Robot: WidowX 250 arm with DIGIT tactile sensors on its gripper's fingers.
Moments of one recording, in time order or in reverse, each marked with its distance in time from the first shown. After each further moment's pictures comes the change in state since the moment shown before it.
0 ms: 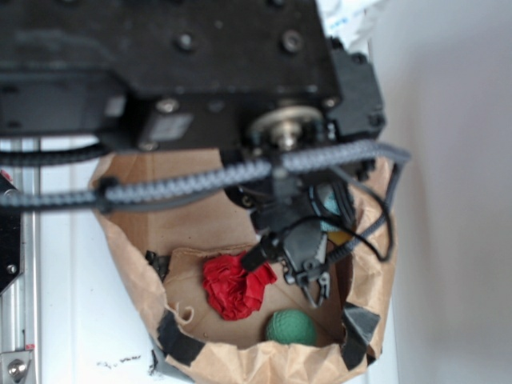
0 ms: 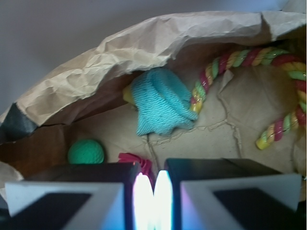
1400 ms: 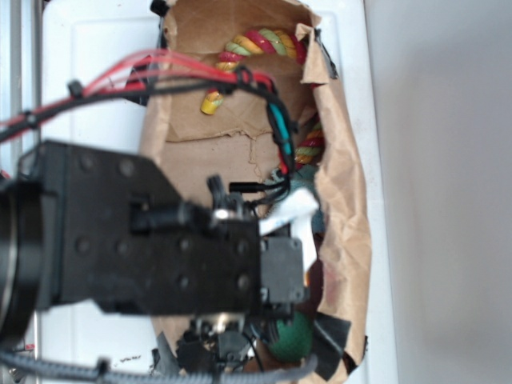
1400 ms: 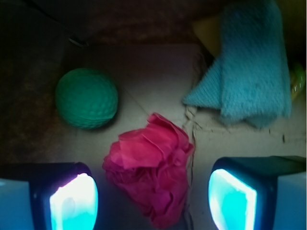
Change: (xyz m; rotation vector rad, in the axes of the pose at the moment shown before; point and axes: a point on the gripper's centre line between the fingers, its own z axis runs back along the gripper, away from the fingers) arm -0.048 -0.044 -0.077 -0.014 0.017 -0.443
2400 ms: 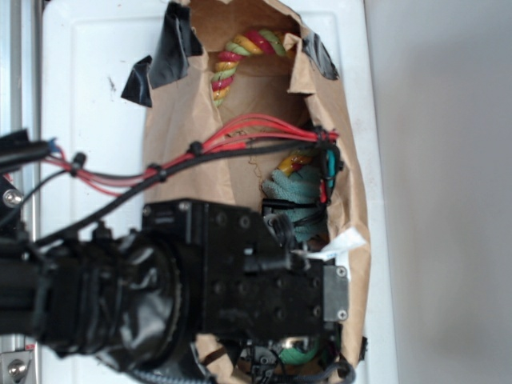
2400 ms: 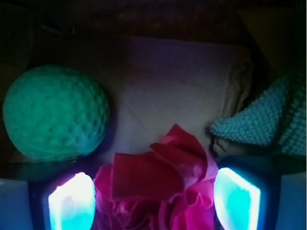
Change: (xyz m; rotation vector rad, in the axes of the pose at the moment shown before) arm 0.008 -0.005 -0.045 -0.009 0.092 -0.024
